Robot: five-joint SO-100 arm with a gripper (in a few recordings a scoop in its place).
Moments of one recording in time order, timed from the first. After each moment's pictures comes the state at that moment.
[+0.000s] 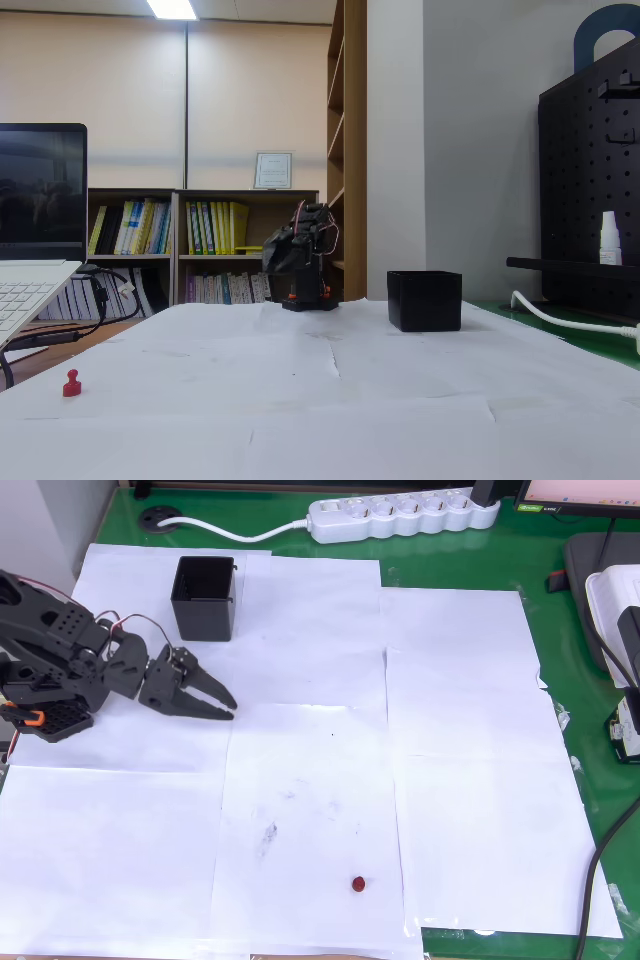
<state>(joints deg) 24.6 34.9 9.7 -13.2 -89.6</state>
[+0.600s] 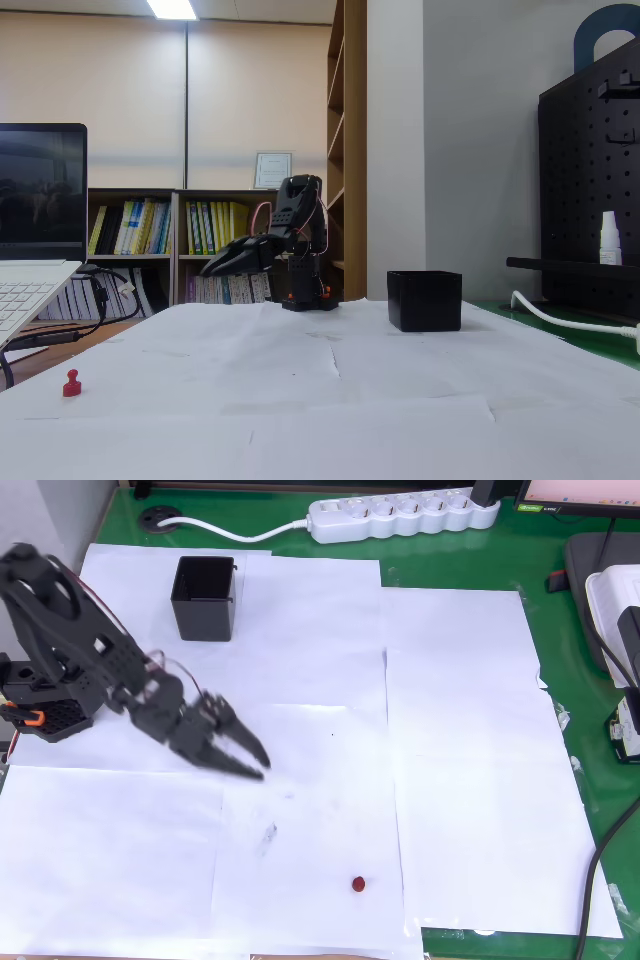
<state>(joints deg) 34.6 92.4 42.5 -39.3 -84.6</state>
